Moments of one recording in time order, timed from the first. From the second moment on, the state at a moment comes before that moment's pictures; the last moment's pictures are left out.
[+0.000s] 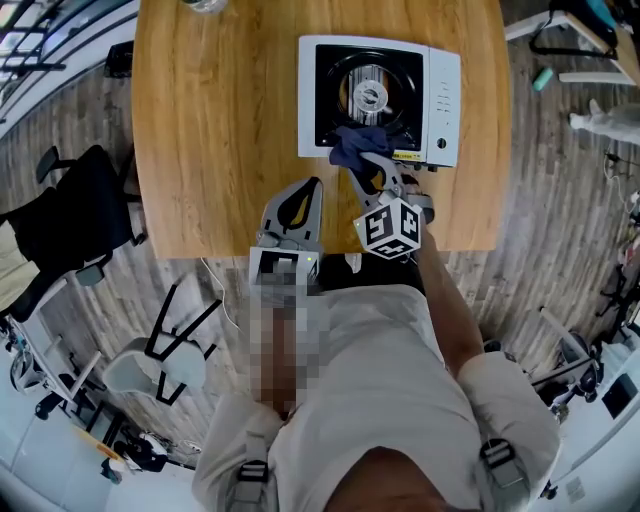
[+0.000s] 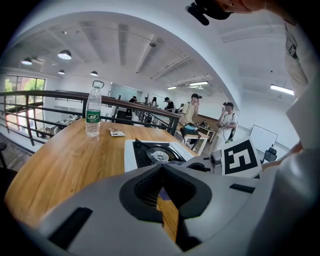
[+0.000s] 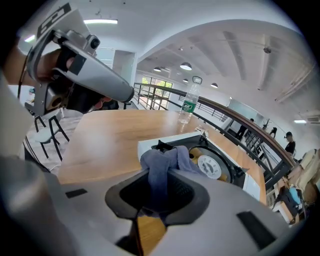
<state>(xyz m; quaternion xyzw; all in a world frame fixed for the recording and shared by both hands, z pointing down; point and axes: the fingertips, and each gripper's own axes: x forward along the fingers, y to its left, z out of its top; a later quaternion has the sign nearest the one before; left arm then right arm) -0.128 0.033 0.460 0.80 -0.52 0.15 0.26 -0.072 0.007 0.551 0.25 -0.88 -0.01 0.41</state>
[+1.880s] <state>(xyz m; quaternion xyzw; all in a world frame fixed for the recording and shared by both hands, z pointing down) -0.148 -0.015 0.423 0.80 -0.54 0.16 0.21 -0.112 -0.019 0.470 0.25 -0.93 0.01 0.29</state>
